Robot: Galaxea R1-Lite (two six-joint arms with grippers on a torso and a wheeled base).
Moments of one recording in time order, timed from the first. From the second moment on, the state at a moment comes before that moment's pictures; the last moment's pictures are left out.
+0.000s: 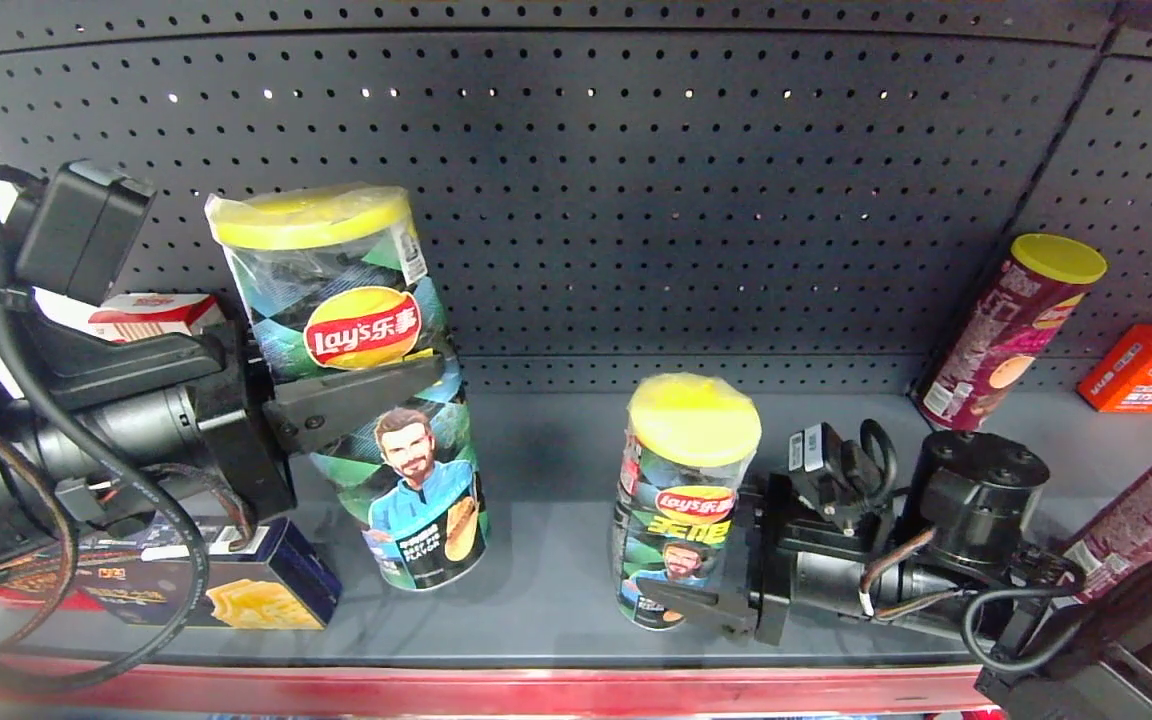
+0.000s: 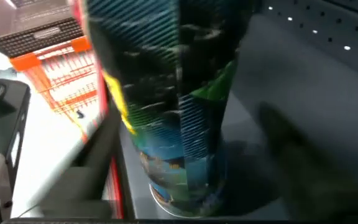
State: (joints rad) left arm -0.33 1.35 -0.65 -0.76 -0.63 -0.10; right arm 0.59 1.91 -0.52 -1.36 0.65 -0.15
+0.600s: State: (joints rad) left arm -0.32 1.35 -0.65 -0.76 -0.63 -0.10; right arm 0.53 1.57 -0.32 -1.34 0.62 -0.10
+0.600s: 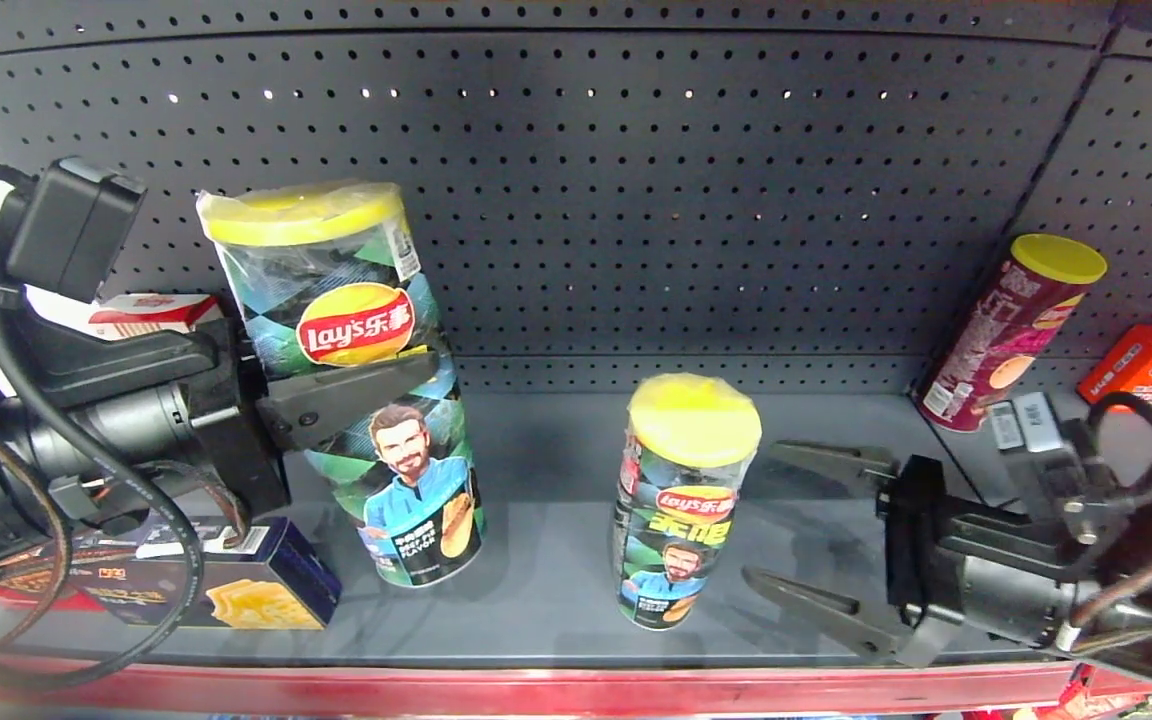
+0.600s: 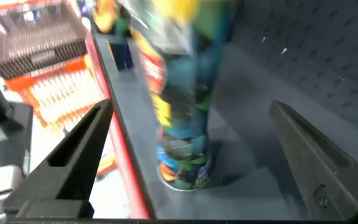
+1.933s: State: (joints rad) left arm -0.31 1.25 -0.54 -0.76 -0.63 -0.09; right arm 0.41 0.07 -0.06 0.06 -0.26 -0.08
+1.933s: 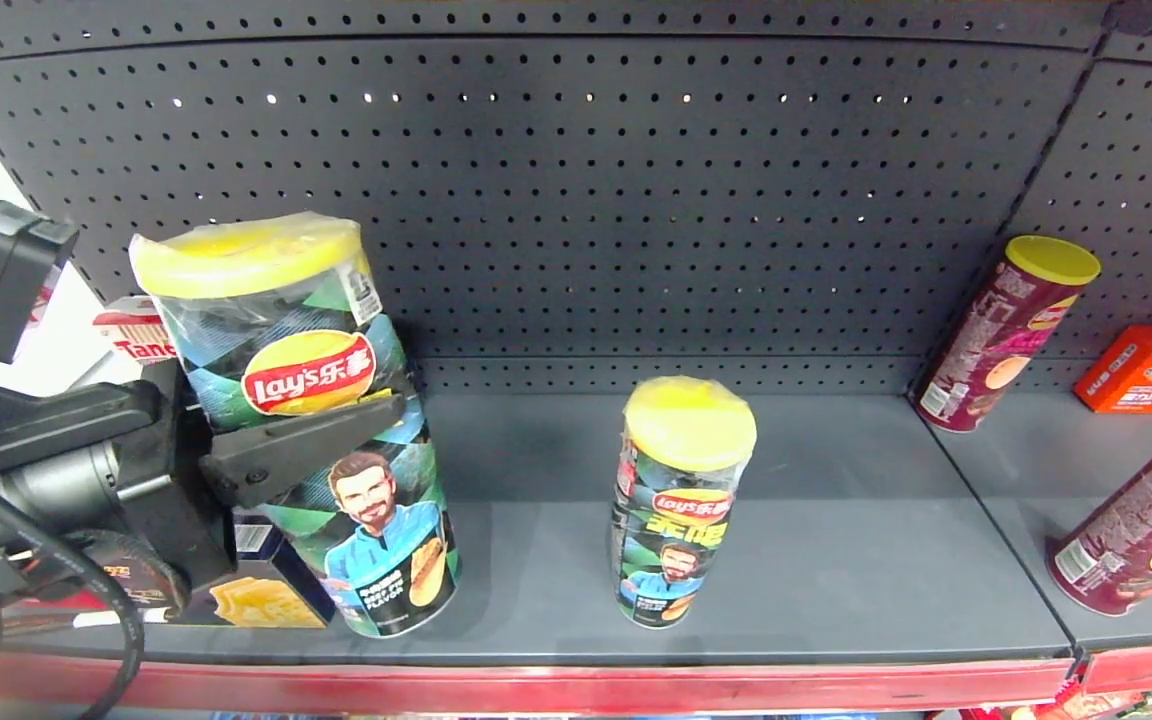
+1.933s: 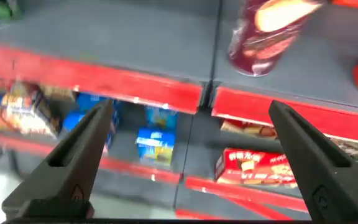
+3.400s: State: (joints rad) left arm -0.36 1.20 -0.51 -0.77 -0.63 -0.09; right arm 0.02 0.01 0.00 0.00 -0.01 0.01
